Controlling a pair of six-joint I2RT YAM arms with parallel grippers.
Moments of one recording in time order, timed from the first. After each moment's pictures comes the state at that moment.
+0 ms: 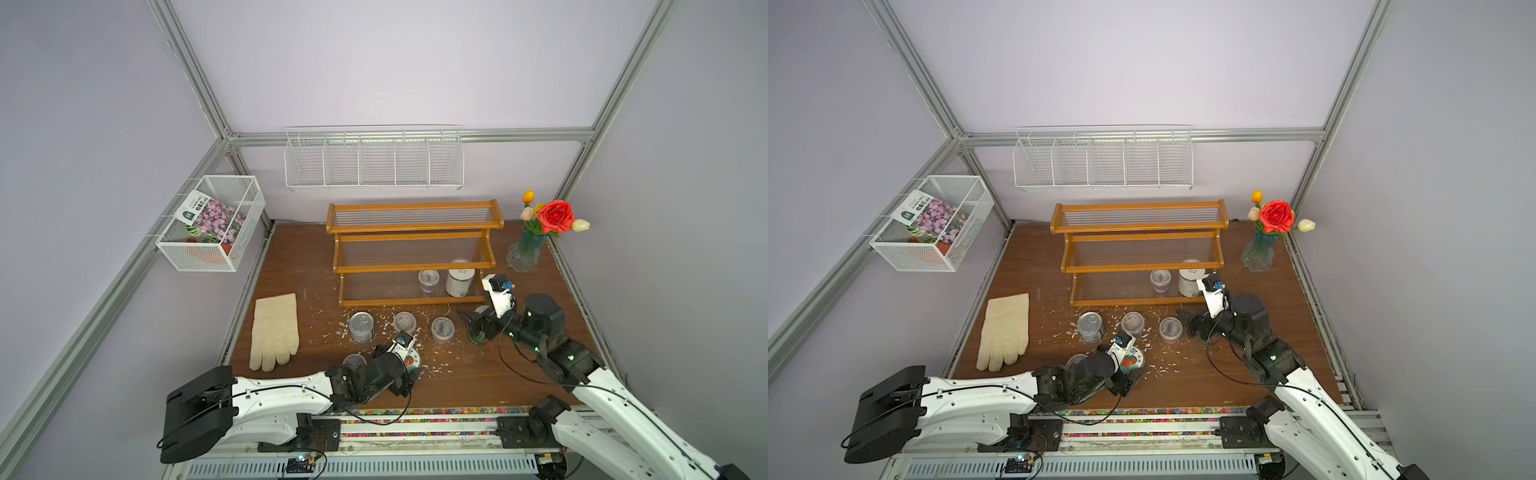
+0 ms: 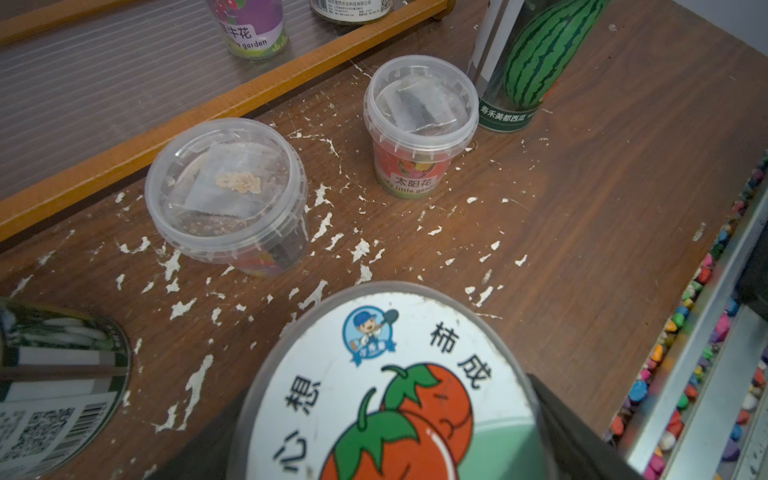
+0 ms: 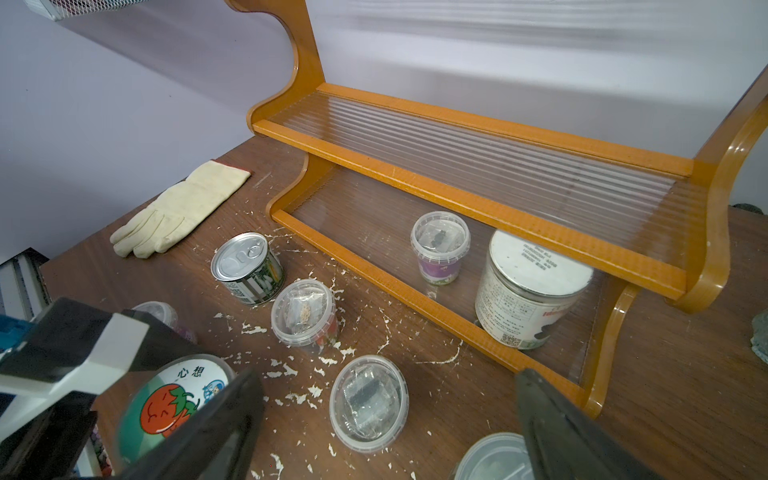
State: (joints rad) left arm -1.27 1.16 0.42 0.05 -0.32 -0.38; right arm 0.50 0.74 0.61 -0.24 -0.20 0.03
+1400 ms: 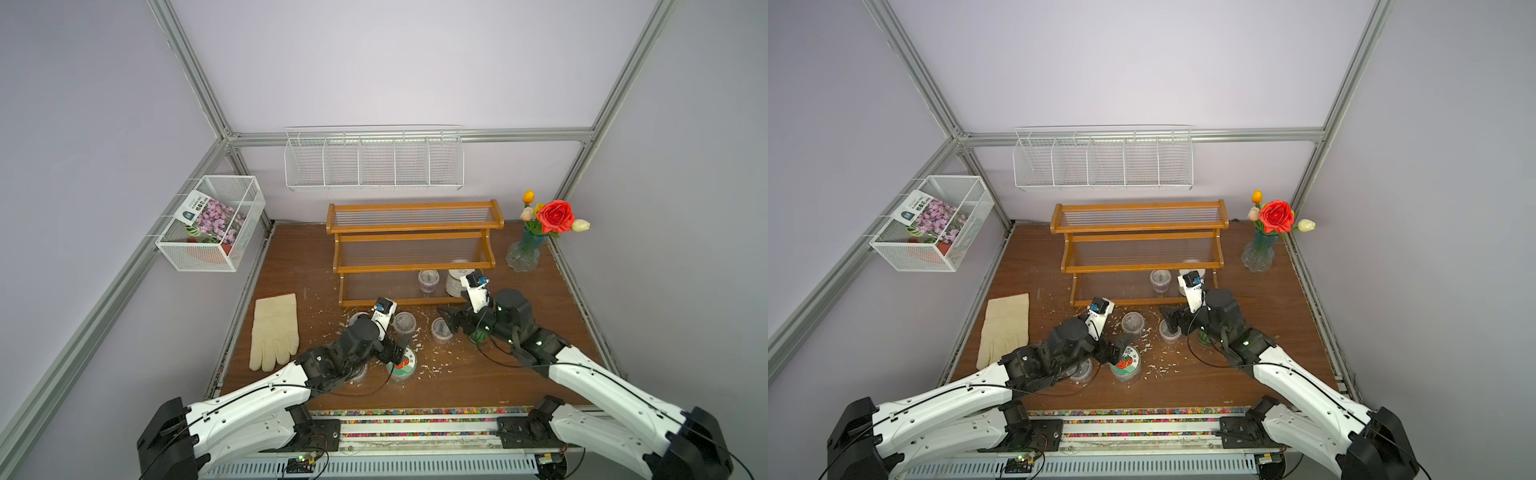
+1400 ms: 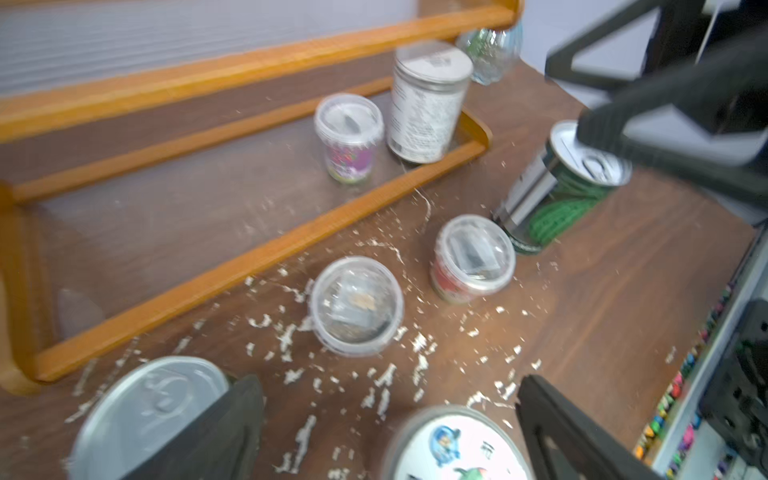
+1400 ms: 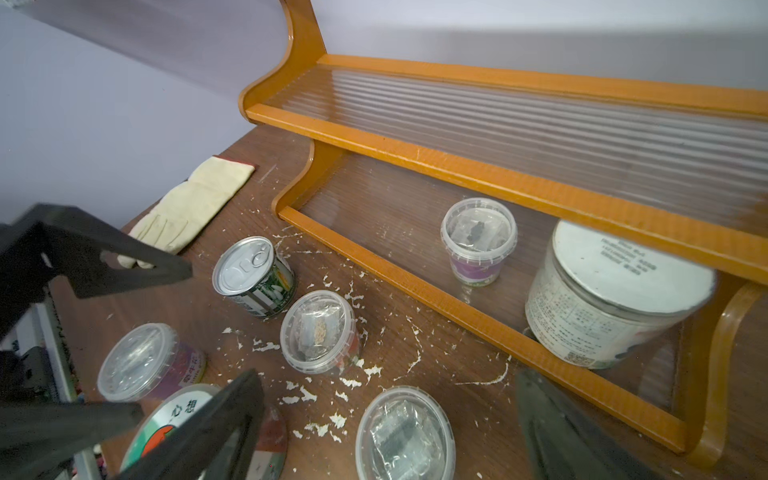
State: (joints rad) left arm -0.95 0.94 0.57 -0.14 -0.15 -0.27; right arm 0.64 1.03 0.61 -0.02 -0.09 0.17
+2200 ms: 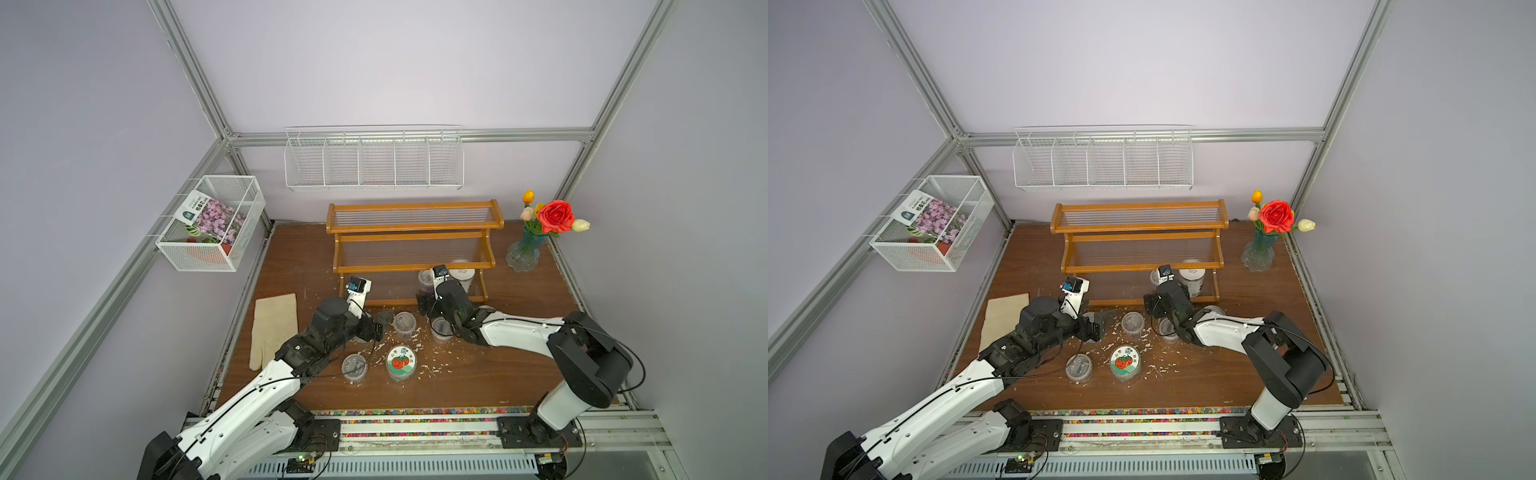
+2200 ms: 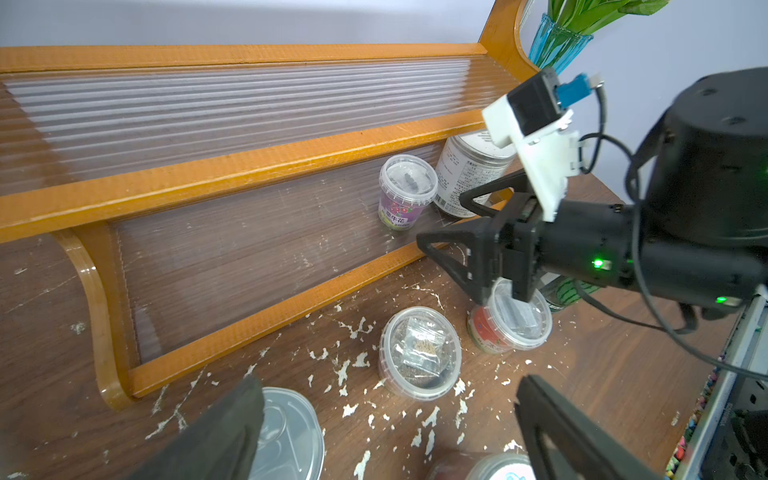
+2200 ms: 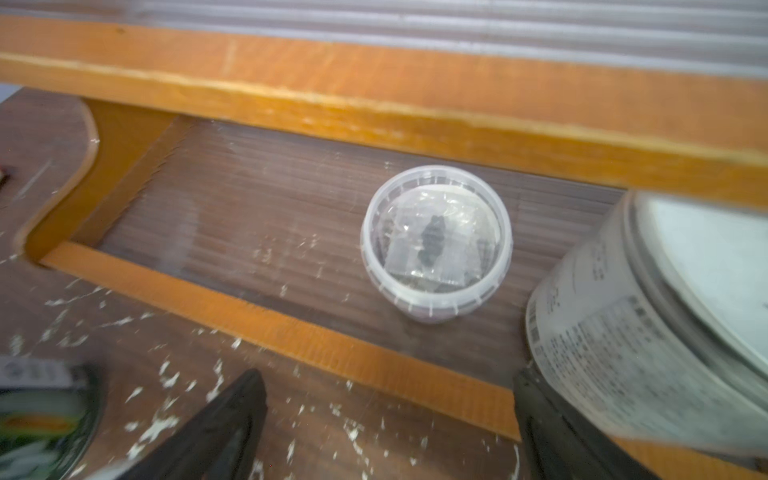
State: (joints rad) left arm -0.67 0.89 0.58 -0.13 0.08 -0.23; right arm 0.72 1.67 0.80 0.26 0.28 0.30
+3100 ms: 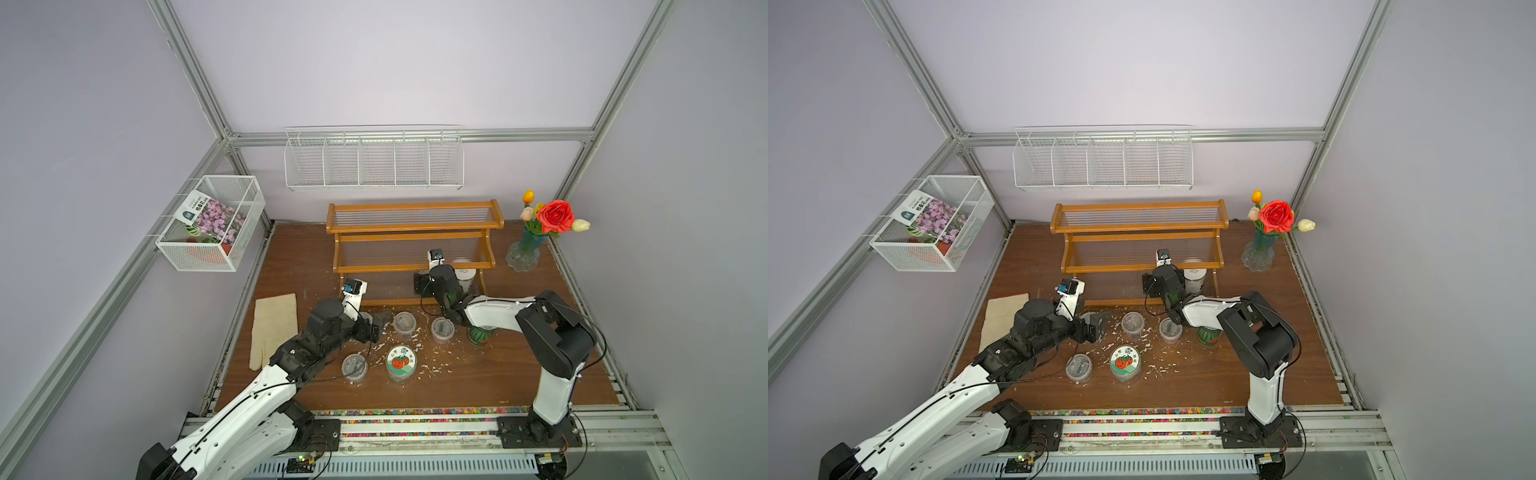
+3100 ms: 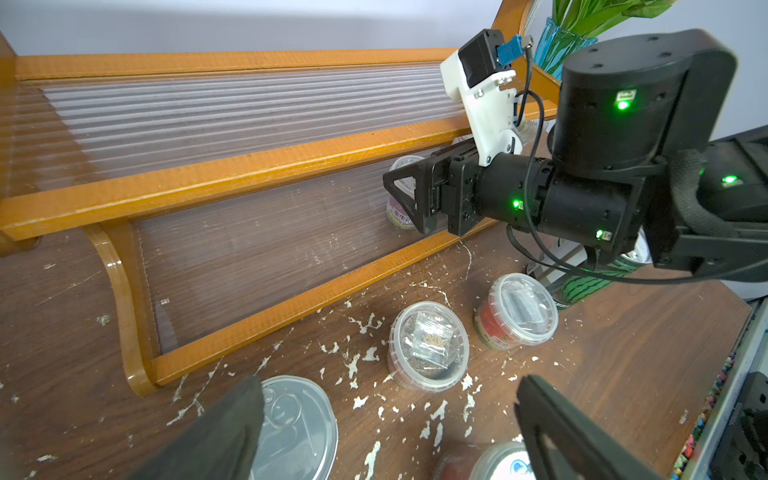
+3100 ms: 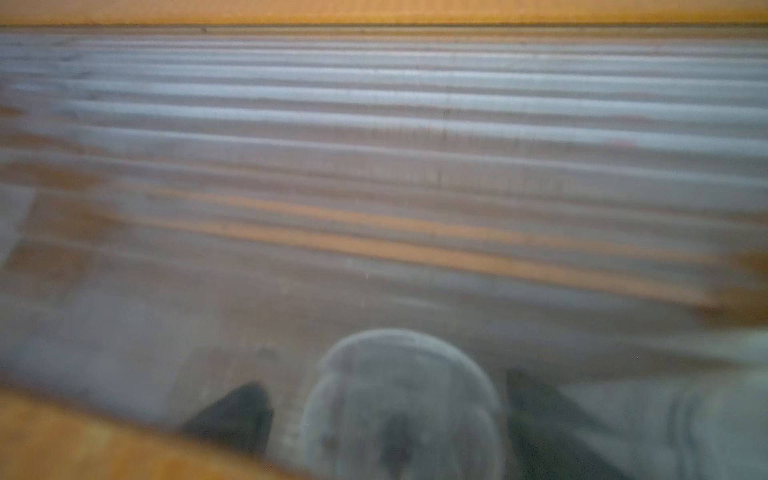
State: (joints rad) left arm -0.65 0.83 0.56 -0.16 0.08 -0.21; right arm 0.65 1.88 0.99 0.38 0.33 0.26
